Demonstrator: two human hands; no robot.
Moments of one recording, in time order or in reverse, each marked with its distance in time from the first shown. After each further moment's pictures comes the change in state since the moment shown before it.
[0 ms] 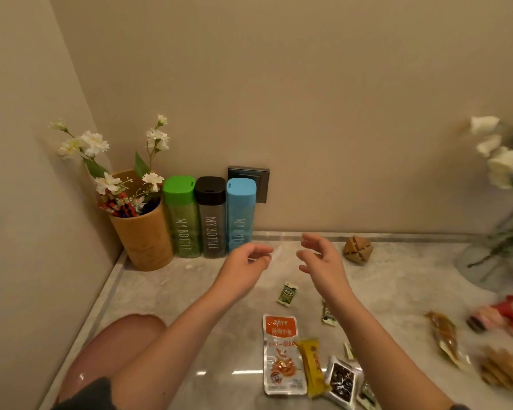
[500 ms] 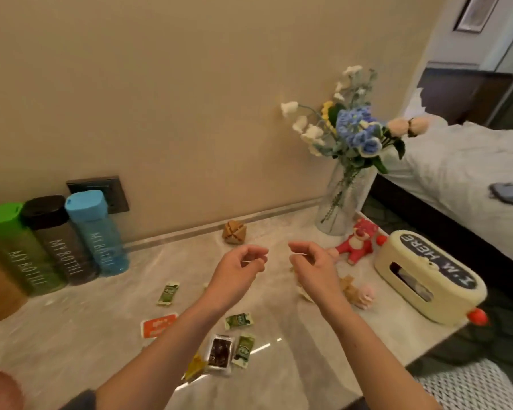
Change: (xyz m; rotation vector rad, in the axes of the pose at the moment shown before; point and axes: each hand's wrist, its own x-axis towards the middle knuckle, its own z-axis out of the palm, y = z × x) left_hand -0.053 0.088 0.188 -0.131 -0.340 0.117; right_hand -0.077 0.042 -0.208 -0.051 0.354 -0.006
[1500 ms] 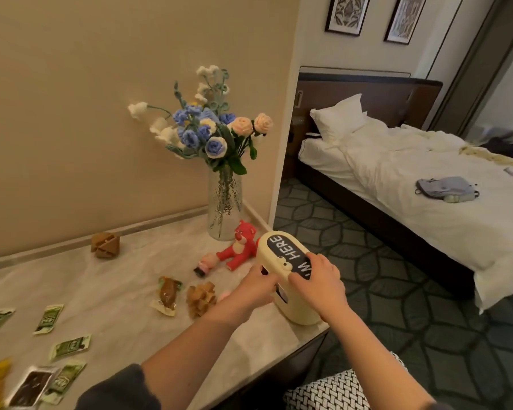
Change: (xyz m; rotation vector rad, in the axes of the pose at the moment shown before) left_hand 0.052 0.037 0.329 -0.123 -0.267 -0.365; right_hand 0.061 0.116 -0.284 -0.726 0.056 0.162
